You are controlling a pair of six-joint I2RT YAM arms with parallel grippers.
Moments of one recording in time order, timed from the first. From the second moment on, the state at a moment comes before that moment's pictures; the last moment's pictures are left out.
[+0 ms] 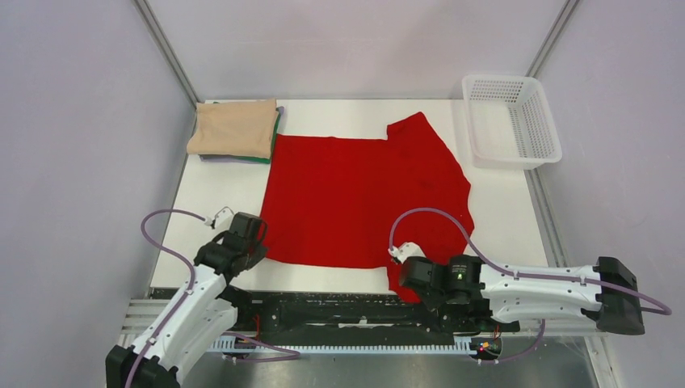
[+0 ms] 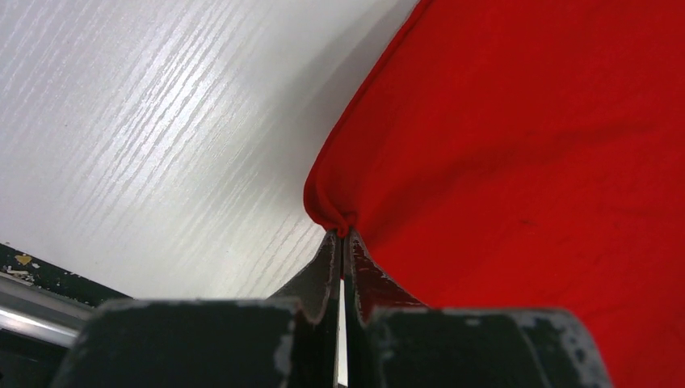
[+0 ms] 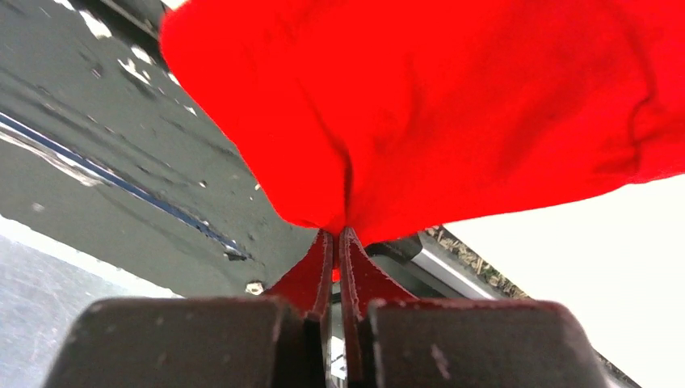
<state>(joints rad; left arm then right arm) -0.34 0.69 0.43 -0.81 -0.35 -0.99 1.33 0.95 0.53 -0.92 0.16 0.58</state>
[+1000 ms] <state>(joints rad) -0.32 1.04 0.71 -0.67 -0.34 -0.97 0.88 0.92 0.78 -0.70 0.68 0.41</state>
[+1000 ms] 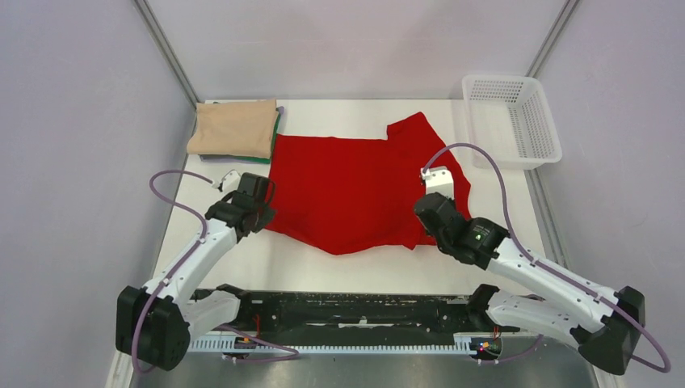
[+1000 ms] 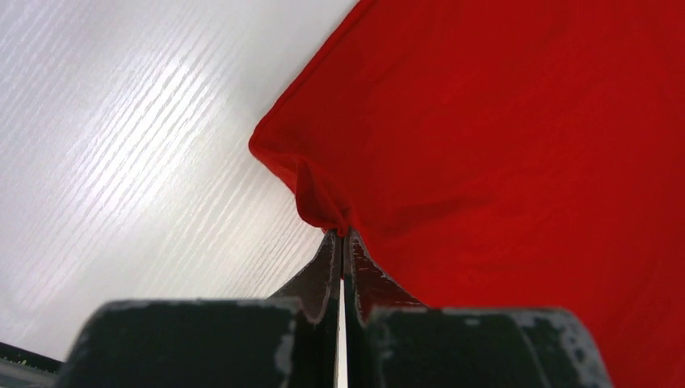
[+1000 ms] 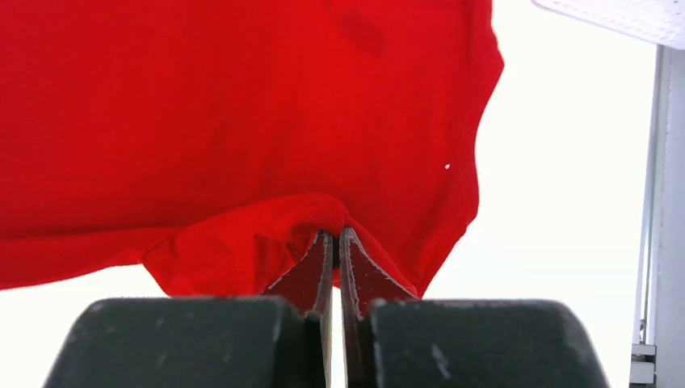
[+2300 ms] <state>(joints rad) -0.16 1.52 1.05 -0.50 -0.26 -0.86 0.29 1.56 1.03 -0.34 0.21 0.06</state>
